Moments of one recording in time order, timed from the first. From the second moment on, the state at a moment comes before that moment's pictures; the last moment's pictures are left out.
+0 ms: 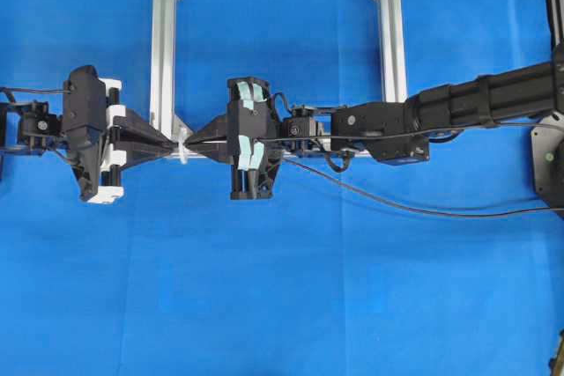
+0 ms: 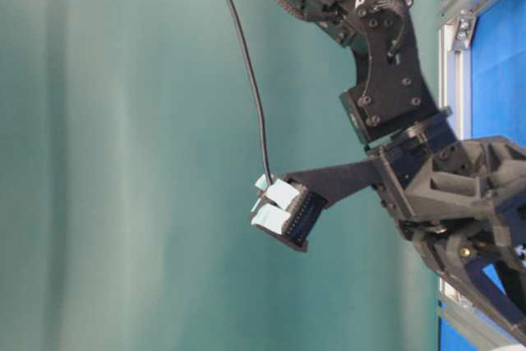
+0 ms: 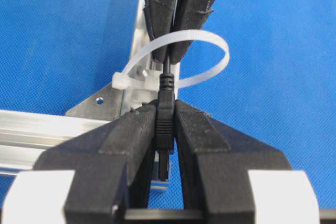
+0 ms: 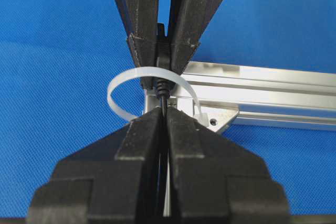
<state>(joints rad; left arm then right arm) -0.02 -0.08 1.24 -0.08 -0.67 -0.06 -0.02 0.44 0.38 0.02 -0.45 0.03</state>
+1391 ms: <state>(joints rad) -0.02 -0.43 1.35 -0.08 -0.53 -0.10 -0.02 0.44 0.38 0.02 -0.44 0.03</state>
